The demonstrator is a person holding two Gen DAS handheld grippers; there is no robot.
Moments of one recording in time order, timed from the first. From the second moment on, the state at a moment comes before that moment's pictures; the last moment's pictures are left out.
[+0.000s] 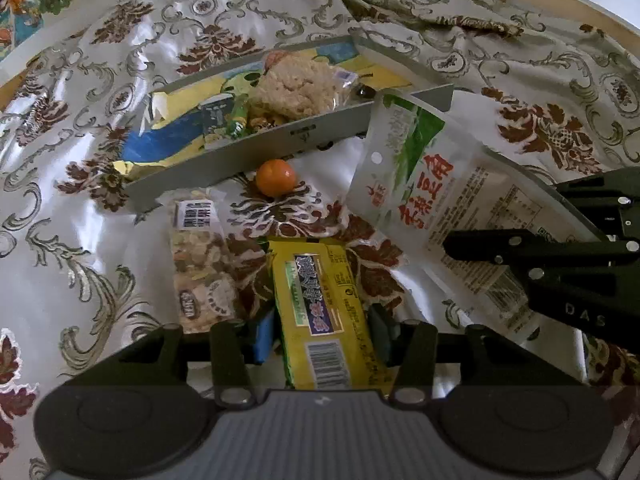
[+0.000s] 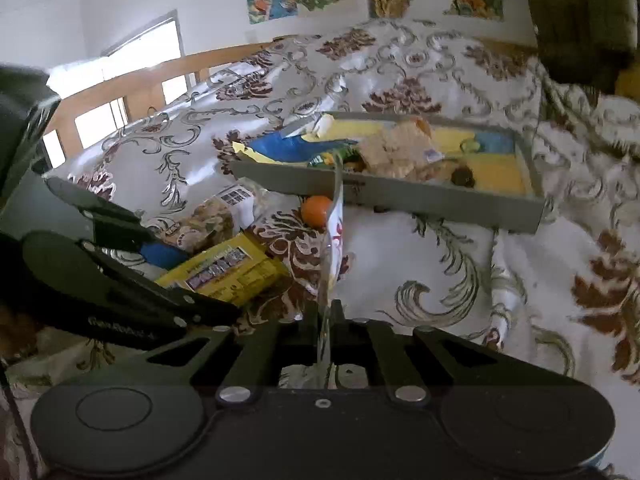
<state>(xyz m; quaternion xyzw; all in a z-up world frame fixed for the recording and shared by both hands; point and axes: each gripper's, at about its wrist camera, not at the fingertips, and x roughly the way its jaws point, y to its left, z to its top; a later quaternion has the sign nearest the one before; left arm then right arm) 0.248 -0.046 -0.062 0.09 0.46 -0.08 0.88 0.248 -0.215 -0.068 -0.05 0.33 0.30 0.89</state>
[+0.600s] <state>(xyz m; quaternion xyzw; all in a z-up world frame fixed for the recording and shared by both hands) 0.257 -0.012 -0.011 0.00 0.37 -0.05 0.93 0.268 -0.209 -0.035 -0.05 0.27 0.29 0.92</state>
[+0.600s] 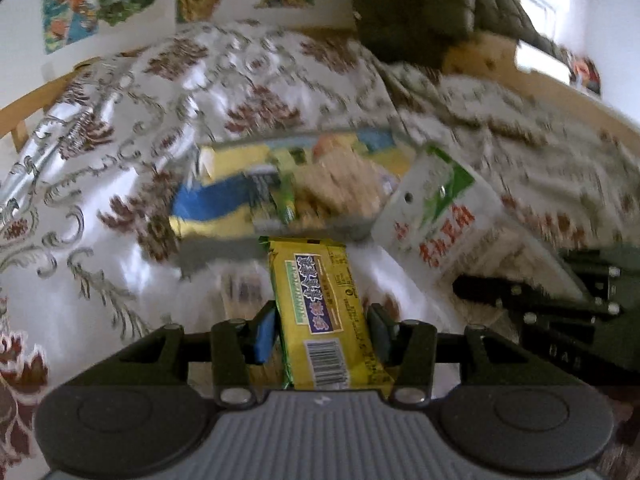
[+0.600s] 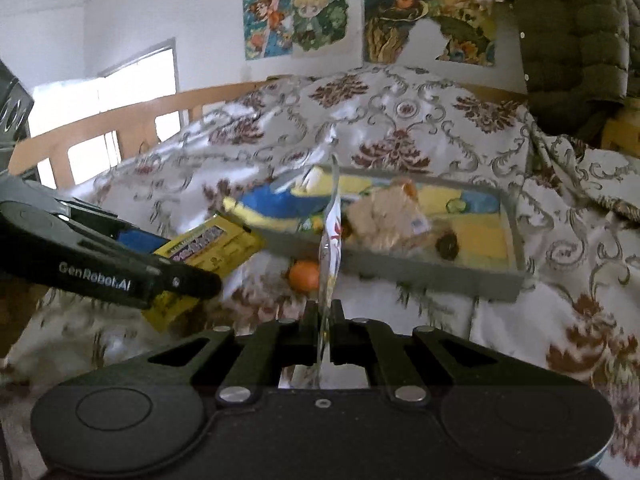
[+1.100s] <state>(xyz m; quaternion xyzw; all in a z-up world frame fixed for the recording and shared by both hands) 0.416 0.052 -0.010 -0.05 0.33 -0.02 0.94 0.453 -0.151 -0.023 0.01 0.28 0.29 0.91</state>
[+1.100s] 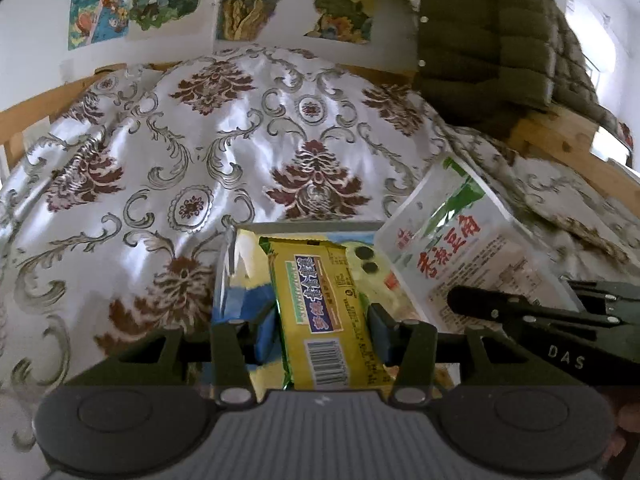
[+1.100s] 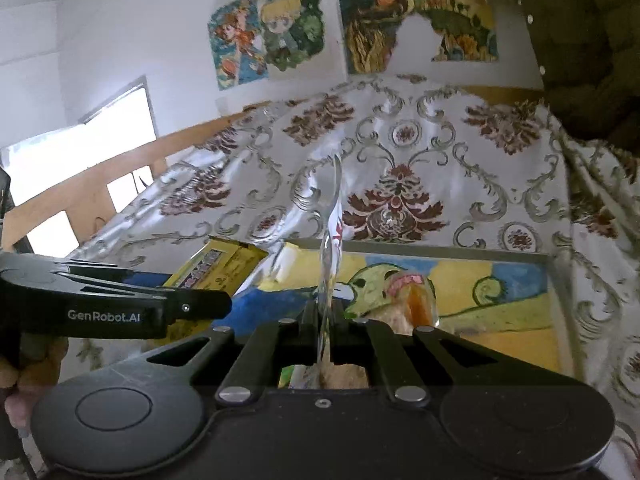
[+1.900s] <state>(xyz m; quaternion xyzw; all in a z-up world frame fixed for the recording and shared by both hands) 0.458 0.075 -0.071 -0.11 0.37 0.00 0.92 0.499 -0.122 -0.047 -0.03 0.32 0.27 0.91</state>
